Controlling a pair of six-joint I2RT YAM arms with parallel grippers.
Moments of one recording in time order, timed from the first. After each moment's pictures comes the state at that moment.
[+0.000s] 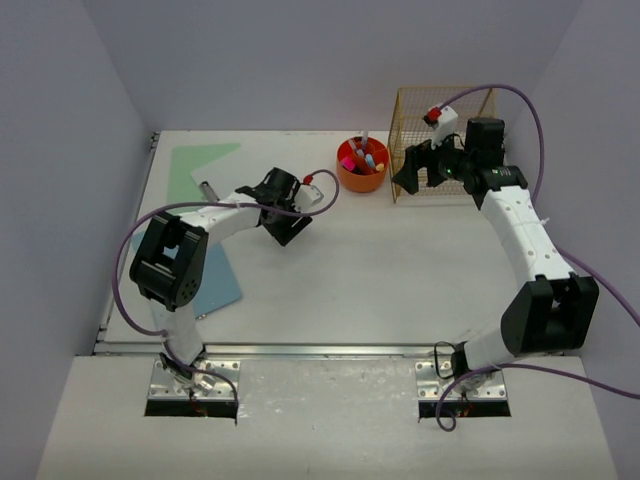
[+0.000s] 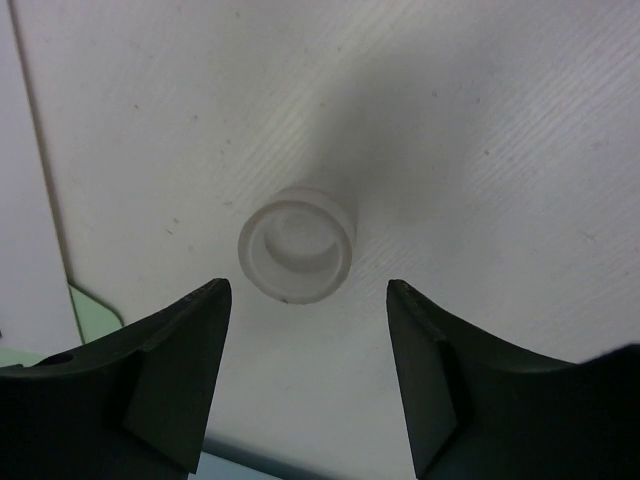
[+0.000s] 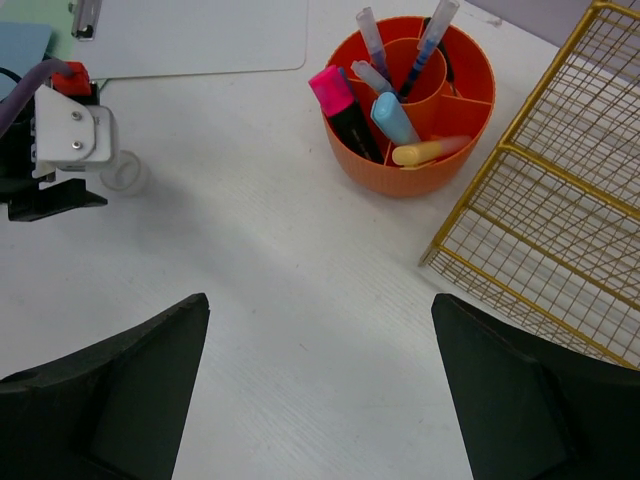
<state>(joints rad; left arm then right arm) -0.43 1.84 1.26 -0.48 0.02 0.41 0.06 1.48 1.31 -0.39 -0.55 -0.21</state>
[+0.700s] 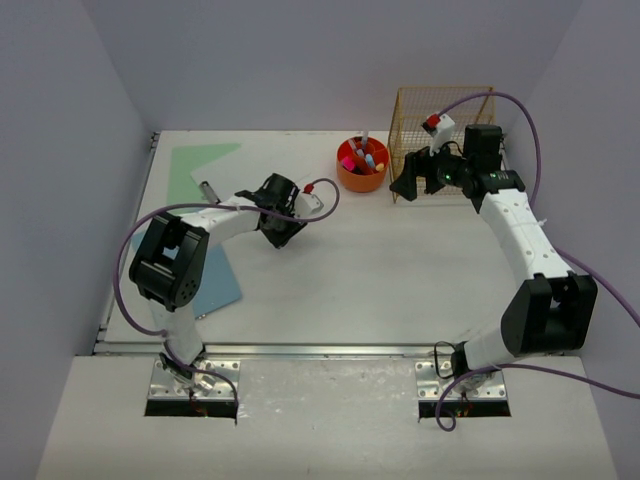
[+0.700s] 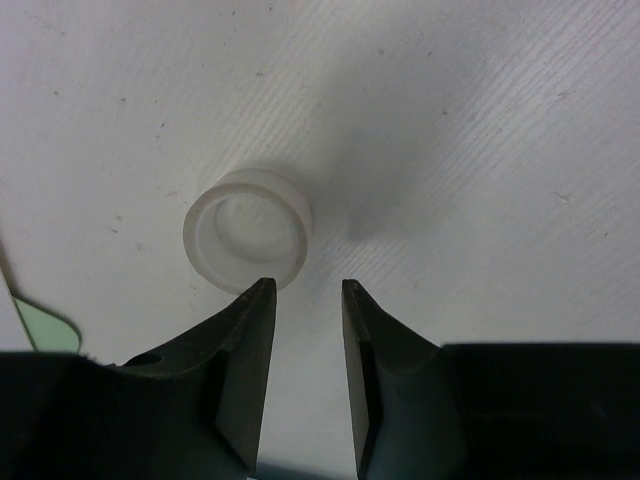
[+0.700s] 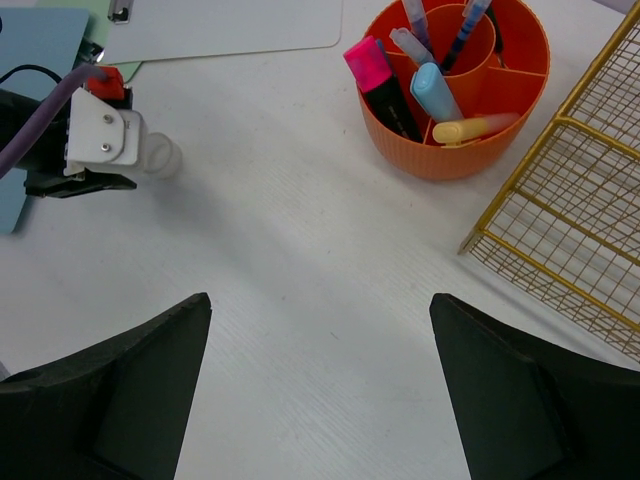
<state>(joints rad) -0.43 1.84 1.21 -0.50 0.07 0.45 0.05 1.48 1.26 -0.39 -0.61 -0.19</state>
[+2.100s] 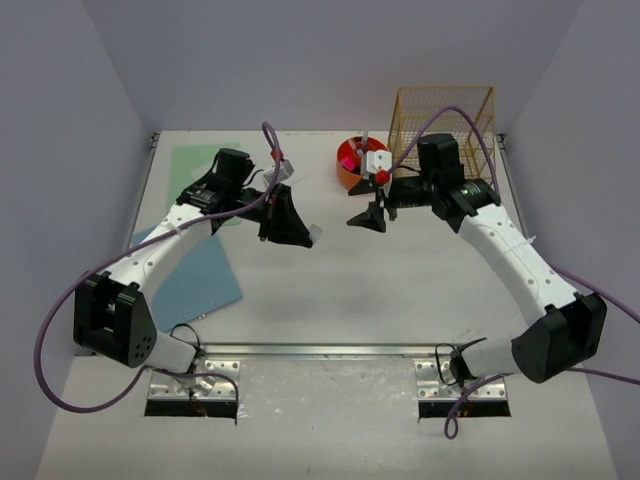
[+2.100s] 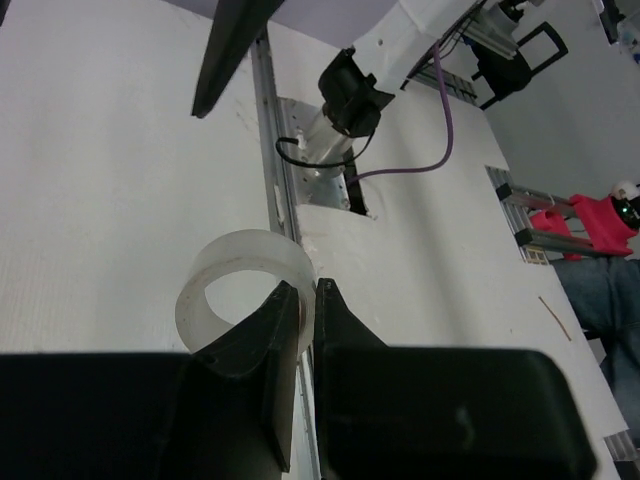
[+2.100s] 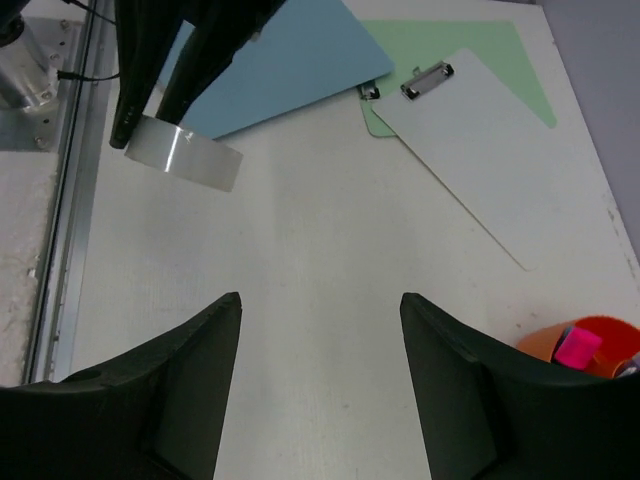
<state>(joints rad) -0.32 1.41 1.17 -0.40 1.41 0.15 0.36 1.38 1.28 -0.49 -0.93 -0.68</state>
